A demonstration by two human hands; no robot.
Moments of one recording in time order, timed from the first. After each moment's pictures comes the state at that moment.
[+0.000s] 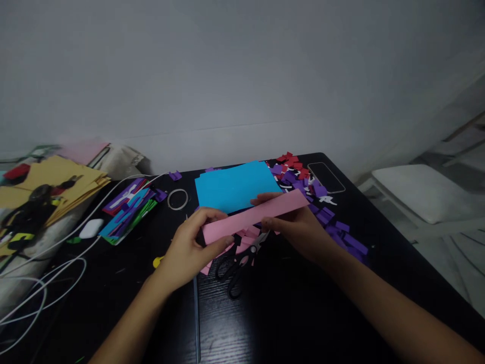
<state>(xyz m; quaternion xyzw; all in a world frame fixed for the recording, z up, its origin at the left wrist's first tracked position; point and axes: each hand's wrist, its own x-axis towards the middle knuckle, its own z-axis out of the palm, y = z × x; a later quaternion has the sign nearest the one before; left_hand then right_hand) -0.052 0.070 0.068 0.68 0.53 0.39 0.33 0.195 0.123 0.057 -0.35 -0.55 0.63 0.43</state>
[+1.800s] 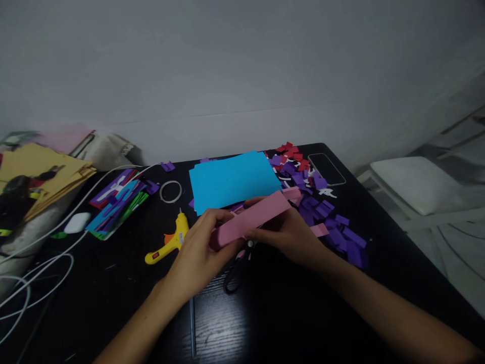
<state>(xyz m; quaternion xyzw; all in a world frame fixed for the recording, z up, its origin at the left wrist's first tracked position) -0.027 0.062 0.044 0.70 0.53 0.38 0.29 0.184 0.111 0.057 -0.37 -0.58 0.62 0.38</state>
